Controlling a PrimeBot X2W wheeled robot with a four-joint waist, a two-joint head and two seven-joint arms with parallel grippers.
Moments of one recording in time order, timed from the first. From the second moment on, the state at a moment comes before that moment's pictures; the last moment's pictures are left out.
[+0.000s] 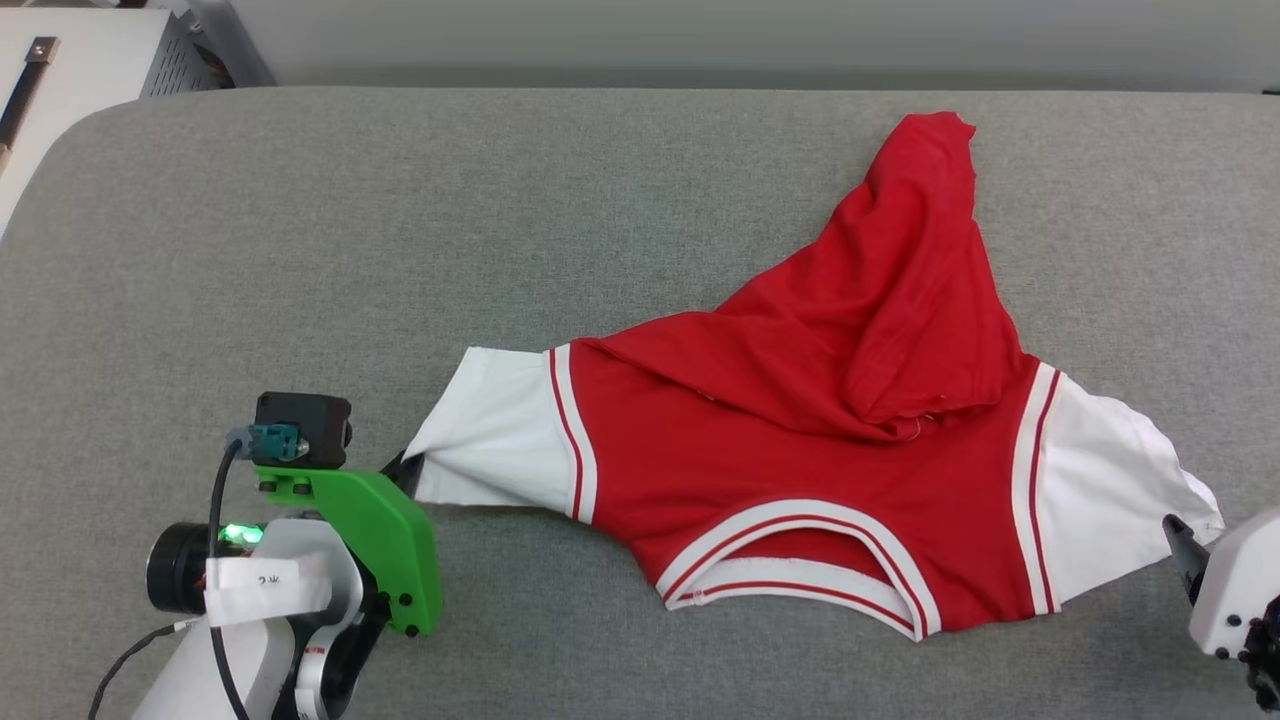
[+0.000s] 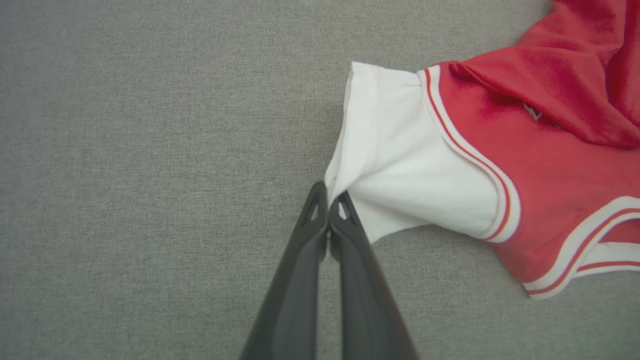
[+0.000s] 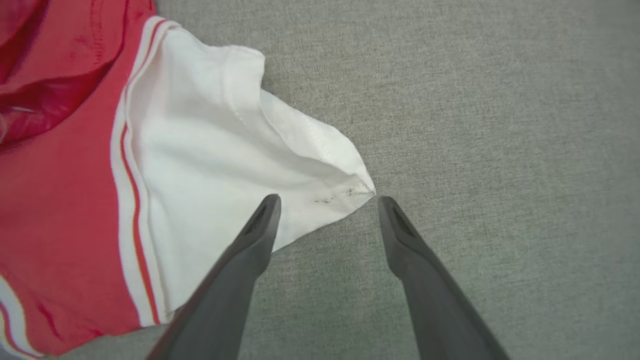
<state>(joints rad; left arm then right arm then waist) -0.15 0.42 -0.31 -0.13 -0.52 0.20 0.54 -0.06 -0.20 -0.29 -0.02 0.22 0.13 0.66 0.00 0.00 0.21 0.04</state>
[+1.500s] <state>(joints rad) -0.14 0.49 -0.28 -0.19 -0.54 0.22 0.54 -0.18 -0.33 -0.28 0.02 0.37 0.13 0.82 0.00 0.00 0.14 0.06</state>
